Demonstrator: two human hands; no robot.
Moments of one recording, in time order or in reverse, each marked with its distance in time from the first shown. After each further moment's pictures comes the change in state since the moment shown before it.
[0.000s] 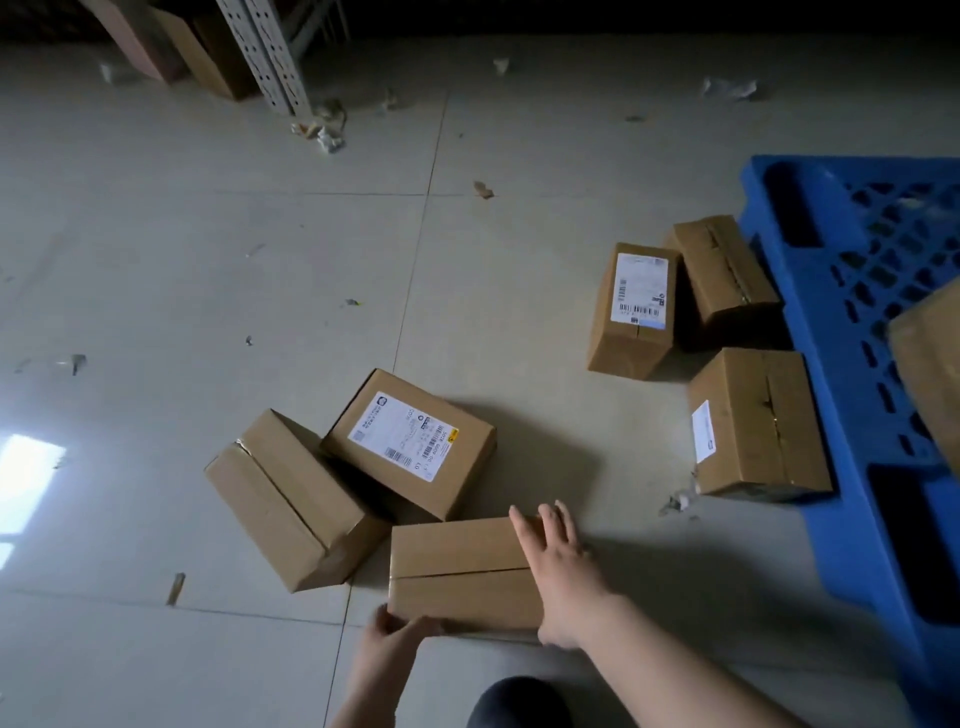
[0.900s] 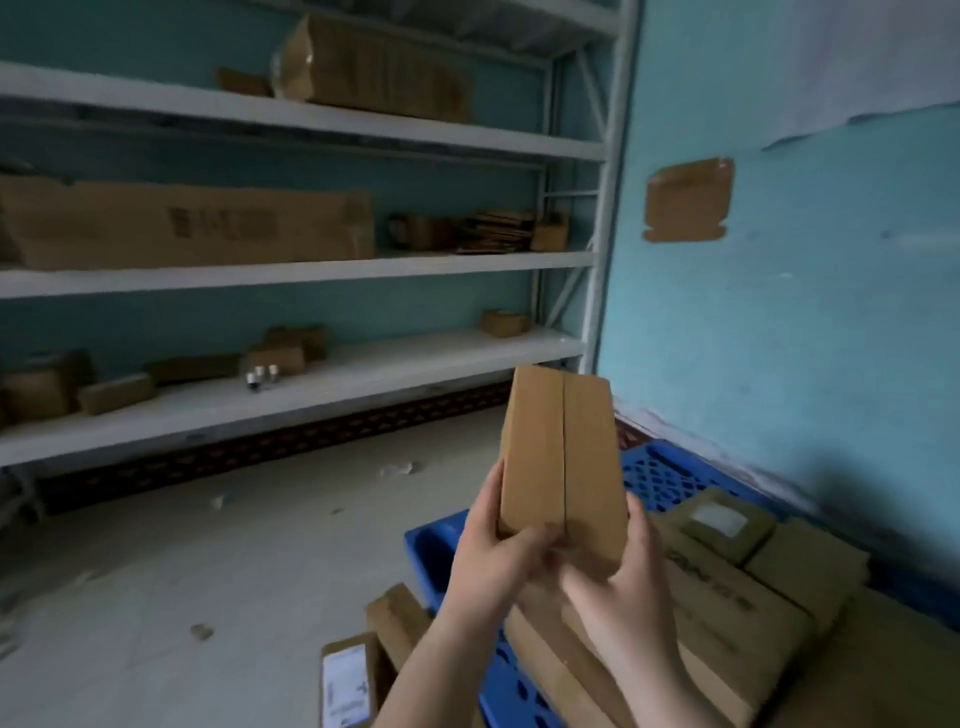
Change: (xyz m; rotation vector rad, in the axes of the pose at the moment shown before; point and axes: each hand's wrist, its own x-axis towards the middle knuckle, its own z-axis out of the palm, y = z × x) left_hand -0.475 0.222 0.232 0.150 -1.082 1.205; right_hand -0.376 0.154 -0.298 1.100 1.583 0.418
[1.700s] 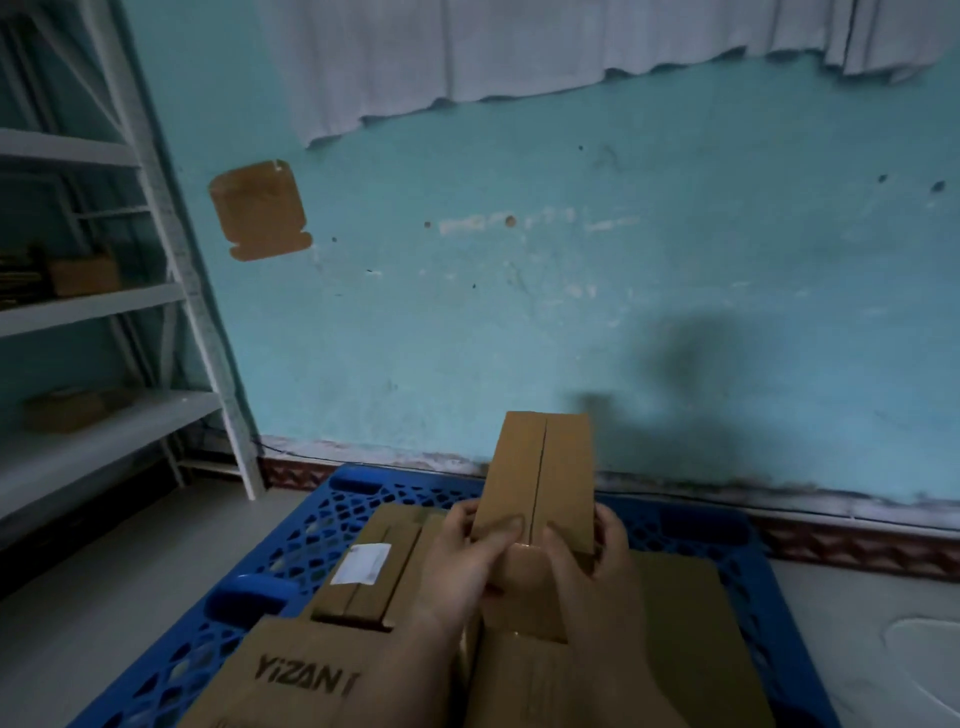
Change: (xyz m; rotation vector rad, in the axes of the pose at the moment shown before) left_hand 0.091 -0.099 0.364 0.151 -0.645 -0.214; right_hand 0.099 0.173 -0.278 0.065 0.788 0.264
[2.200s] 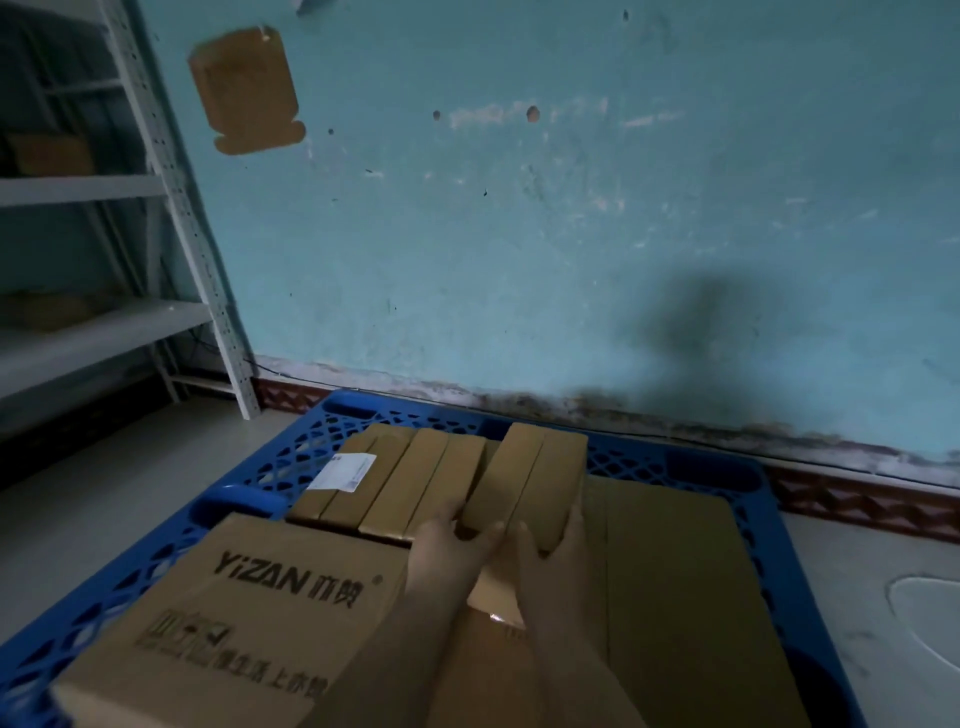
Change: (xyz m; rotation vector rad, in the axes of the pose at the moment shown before) left_hand 0.044 -0.134 -0.002 0.450 0.160 -0.044; right_hand 0.009 0.119 0.044 -0.072 -0.058 0.155
